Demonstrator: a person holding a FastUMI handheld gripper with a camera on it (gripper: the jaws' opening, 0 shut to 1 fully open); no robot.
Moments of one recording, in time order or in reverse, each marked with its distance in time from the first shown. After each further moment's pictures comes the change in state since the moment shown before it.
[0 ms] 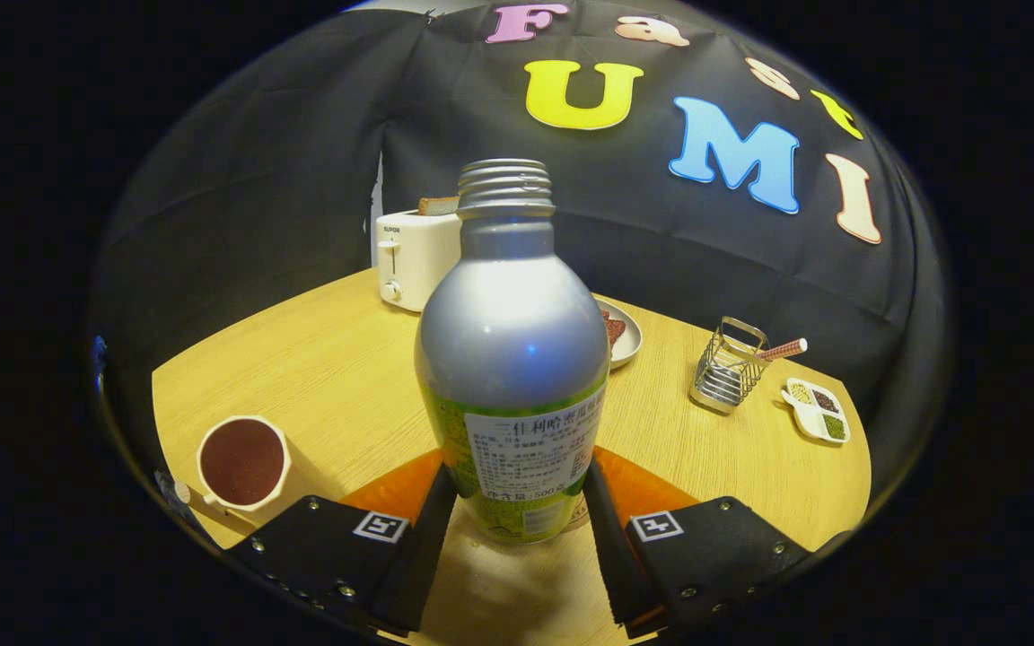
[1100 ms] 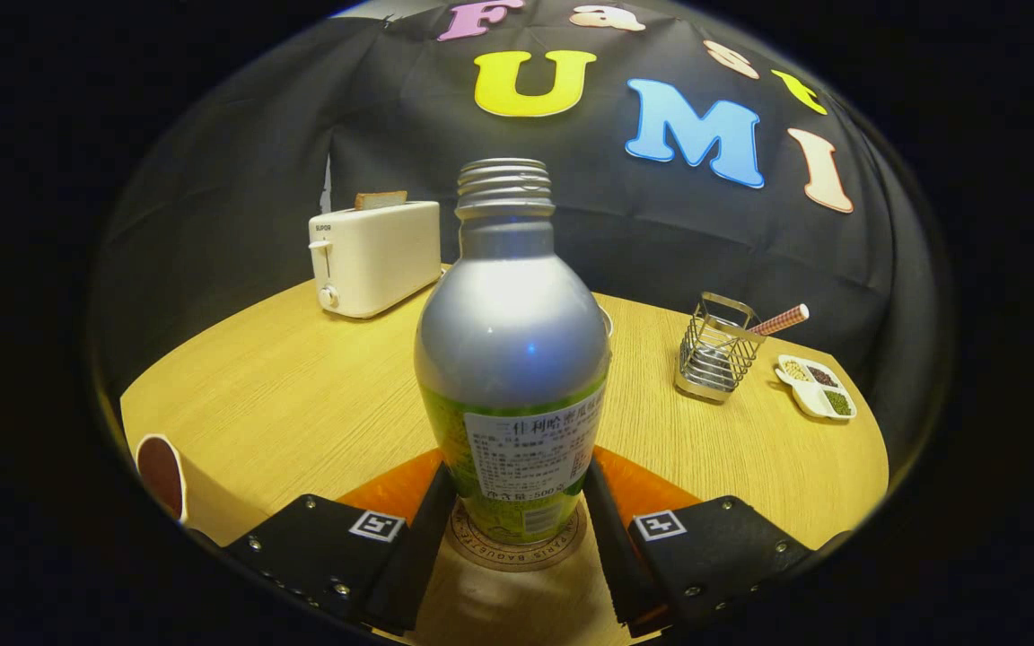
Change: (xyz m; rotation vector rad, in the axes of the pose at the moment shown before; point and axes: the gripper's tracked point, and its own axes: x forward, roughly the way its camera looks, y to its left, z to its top) arm 0.052 -0.027 -0.012 0.111 -0.016 -0.105
